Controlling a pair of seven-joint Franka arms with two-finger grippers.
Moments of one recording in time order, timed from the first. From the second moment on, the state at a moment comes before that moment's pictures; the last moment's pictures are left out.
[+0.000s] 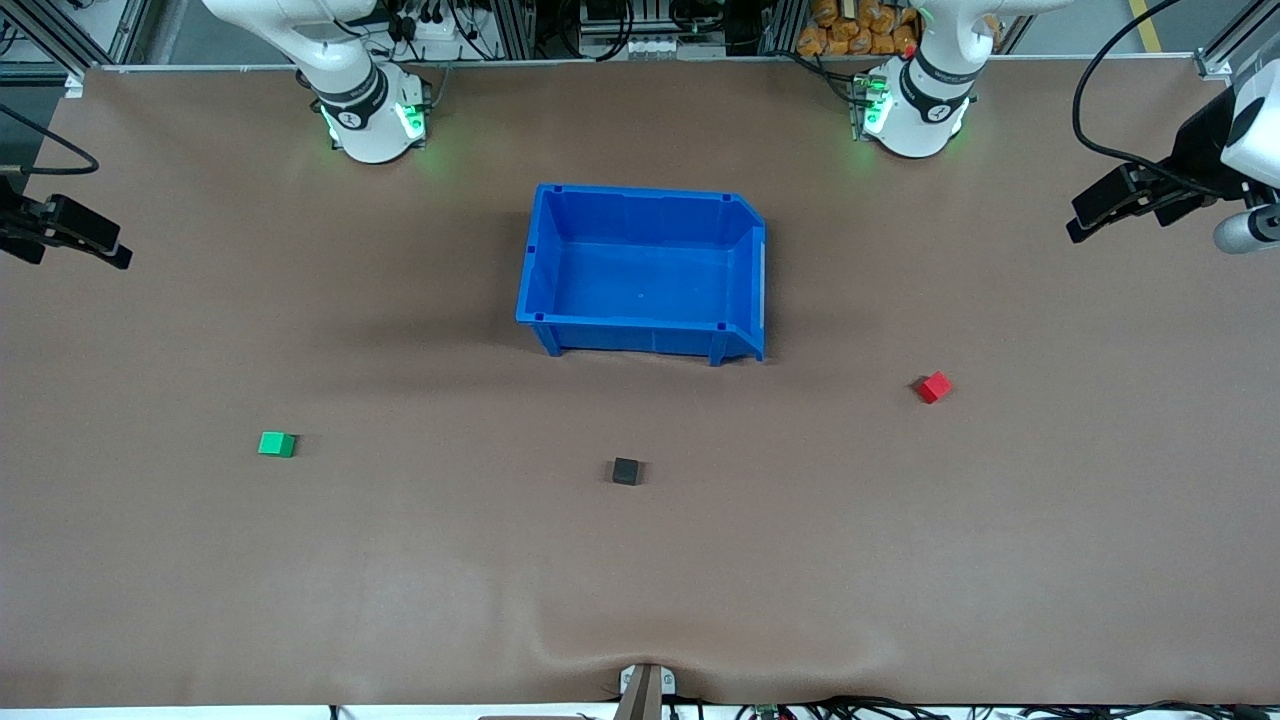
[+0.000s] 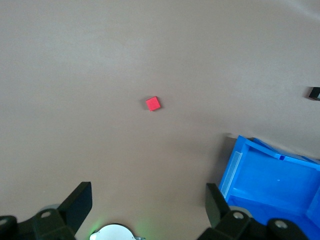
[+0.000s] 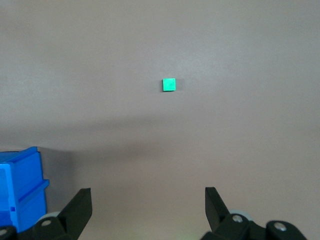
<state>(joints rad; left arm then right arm) -0.02 -0.04 -0.10 -1.51 0.02 1.48 -0.31 0.05 -0.03 -0.13 -1.58 0.01 1.52 -0.01</state>
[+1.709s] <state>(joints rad) -0.02 -0.01 -0.11 -1.51 0.02 1.45 -0.28 0.07 0.02 -0.13 -1.57 0.06 1.58 0.00</state>
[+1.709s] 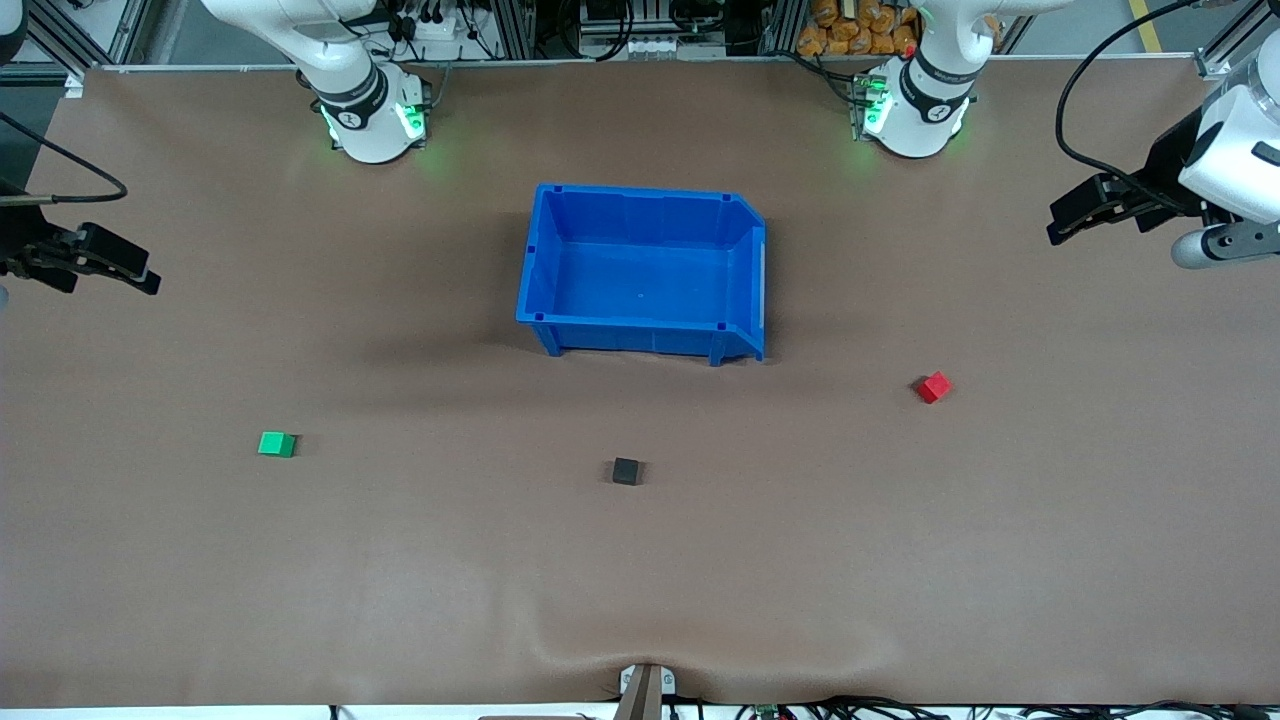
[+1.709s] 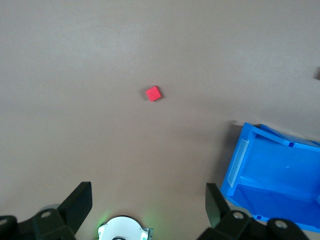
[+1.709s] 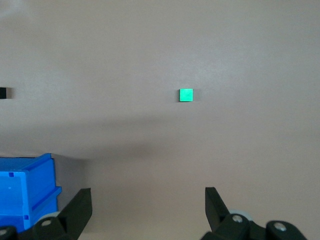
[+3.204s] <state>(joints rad) -0.02 0.01 -0.12 -1.58 0.07 1.44 -0.28 0.16 0.37 -0.12 -1.57 0.18 1.68 -0.01</state>
